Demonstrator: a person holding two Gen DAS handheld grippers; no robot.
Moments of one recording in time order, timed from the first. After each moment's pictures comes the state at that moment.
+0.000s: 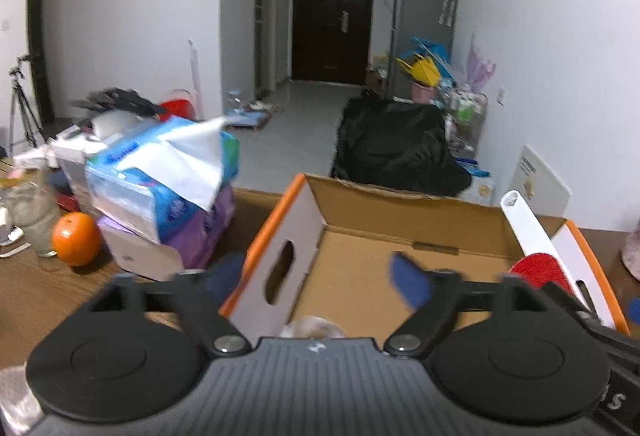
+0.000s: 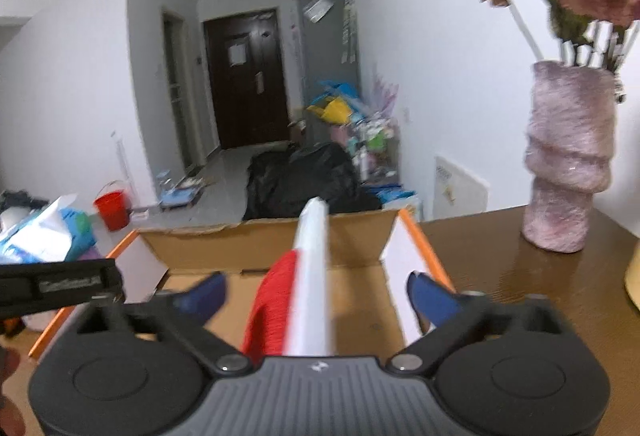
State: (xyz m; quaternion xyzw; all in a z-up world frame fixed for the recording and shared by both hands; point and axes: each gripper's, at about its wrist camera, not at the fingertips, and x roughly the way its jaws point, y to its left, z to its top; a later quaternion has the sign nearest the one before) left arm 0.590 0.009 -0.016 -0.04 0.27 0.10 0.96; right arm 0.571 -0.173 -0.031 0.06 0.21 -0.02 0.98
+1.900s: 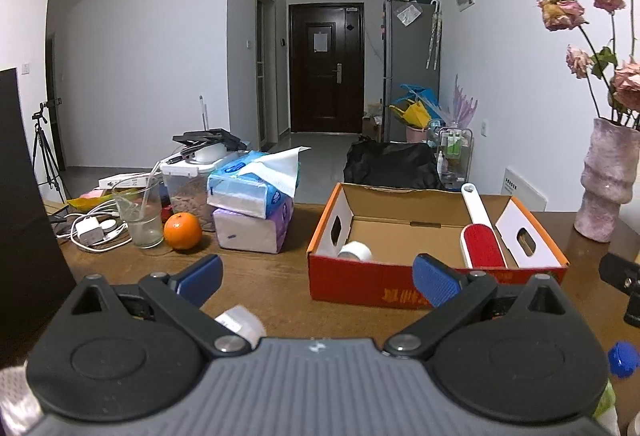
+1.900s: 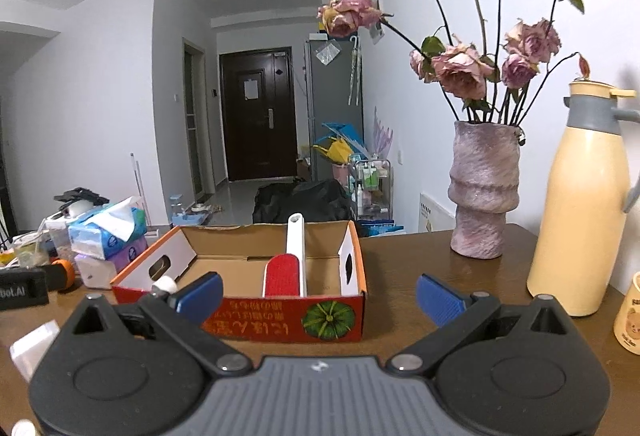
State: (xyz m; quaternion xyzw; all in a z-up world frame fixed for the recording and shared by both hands) left arm 0.371 0.020 0.020 -0.01 0.19 0.09 0.98; right arm 0.369 -0.215 0.005 0.03 0.16 0.00 0.99
